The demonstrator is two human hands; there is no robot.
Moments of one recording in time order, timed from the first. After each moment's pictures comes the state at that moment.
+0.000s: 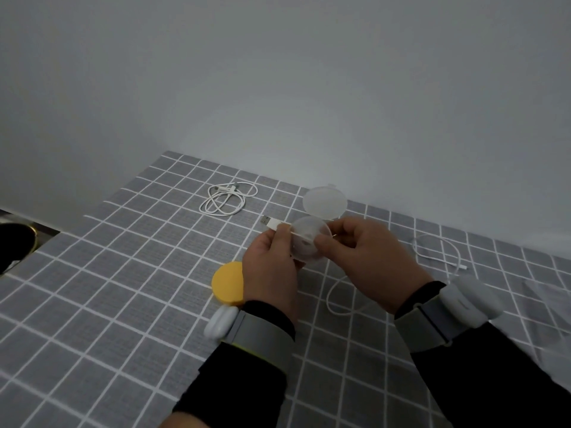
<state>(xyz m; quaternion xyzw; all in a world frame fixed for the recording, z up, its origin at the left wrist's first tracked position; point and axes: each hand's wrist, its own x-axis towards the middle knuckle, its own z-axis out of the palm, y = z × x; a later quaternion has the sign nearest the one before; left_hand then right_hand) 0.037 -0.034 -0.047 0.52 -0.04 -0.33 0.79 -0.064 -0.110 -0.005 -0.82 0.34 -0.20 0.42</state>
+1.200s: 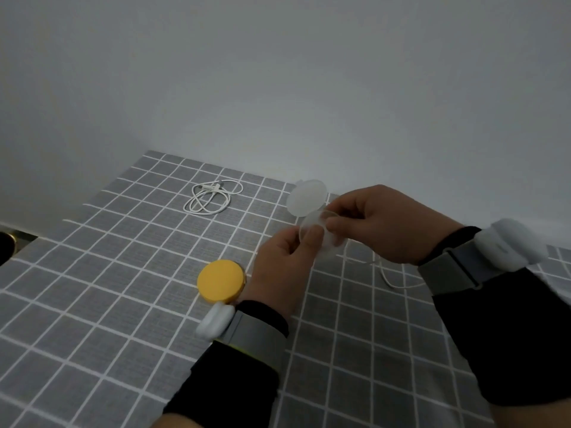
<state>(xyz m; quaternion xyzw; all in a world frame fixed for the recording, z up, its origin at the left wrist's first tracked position) 0.027 -0.030 -0.047 0.62 -0.32 -0.30 0.65 -0.082 -0.148 0.043 -0.91 0.27 -0.07 0.29</state>
